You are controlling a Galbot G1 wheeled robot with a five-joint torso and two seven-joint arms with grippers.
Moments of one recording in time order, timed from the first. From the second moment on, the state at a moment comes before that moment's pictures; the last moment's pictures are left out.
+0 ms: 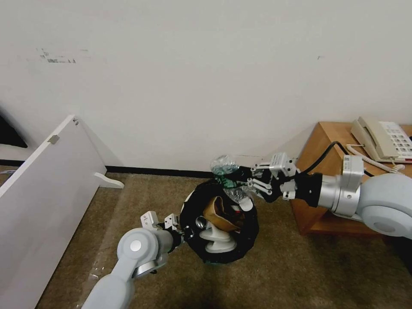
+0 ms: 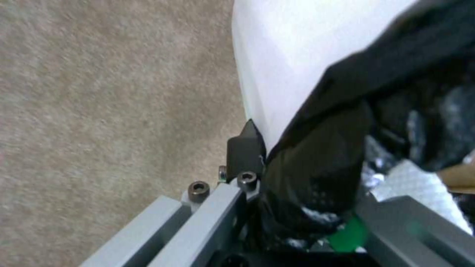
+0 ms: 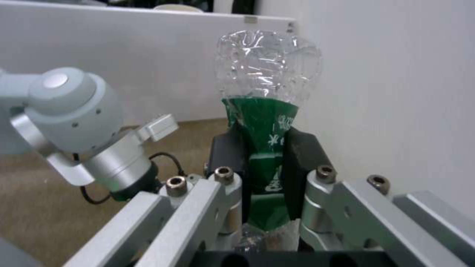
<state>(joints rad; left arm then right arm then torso) 1.16 -1.28 -0.21 -1.98 -1.60 0.73 -0.89 -2.09 -0.21 1.26 2.27 1.19 0.12 -0.24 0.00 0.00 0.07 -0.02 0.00</state>
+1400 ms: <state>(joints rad) 1.14 -1.34 -0.20 -1.96 -1.66 0.74 -0.92 -2.19 -0.28 1.25 2.16 1.03 0.15 -0.31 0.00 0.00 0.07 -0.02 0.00</state>
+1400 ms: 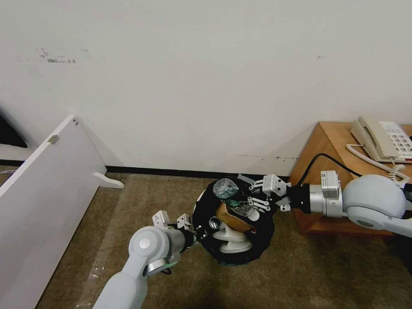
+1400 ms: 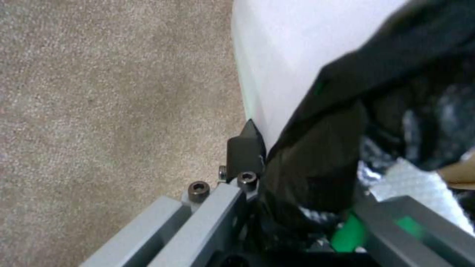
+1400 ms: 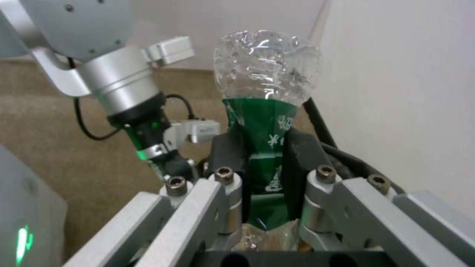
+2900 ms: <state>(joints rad) 1.15 -1.37 -0.22 -1.92 -1.64 0.74 -0.88 -2.59 -0.47 1.50 1.94 0.93 0.16 -0.35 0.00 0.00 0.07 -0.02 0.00</state>
